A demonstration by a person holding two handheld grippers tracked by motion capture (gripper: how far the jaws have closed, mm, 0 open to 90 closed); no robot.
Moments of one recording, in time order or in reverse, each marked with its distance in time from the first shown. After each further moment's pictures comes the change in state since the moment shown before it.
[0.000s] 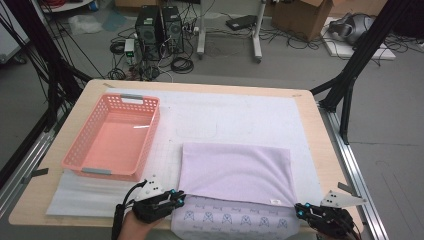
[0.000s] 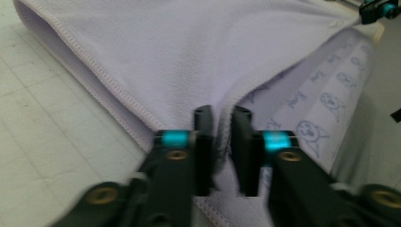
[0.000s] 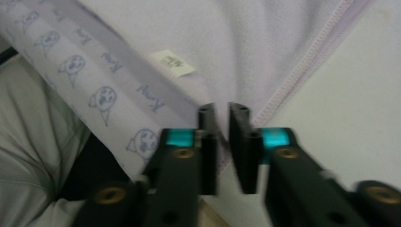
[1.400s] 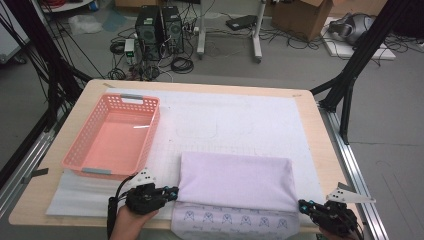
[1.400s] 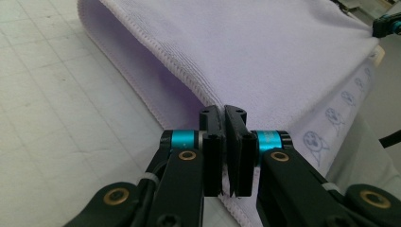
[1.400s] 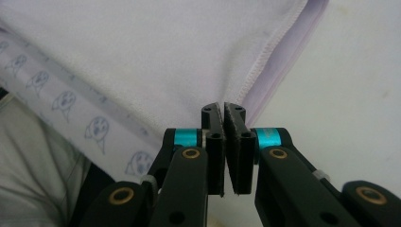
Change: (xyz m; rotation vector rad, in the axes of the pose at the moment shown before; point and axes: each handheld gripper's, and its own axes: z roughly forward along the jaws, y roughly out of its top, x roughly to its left) left arm 0.016 0.008 -0.007 0.056 0.010 -0.108; right arm 0.001 0.005 -0.005 -0.011 -0.050 0.146
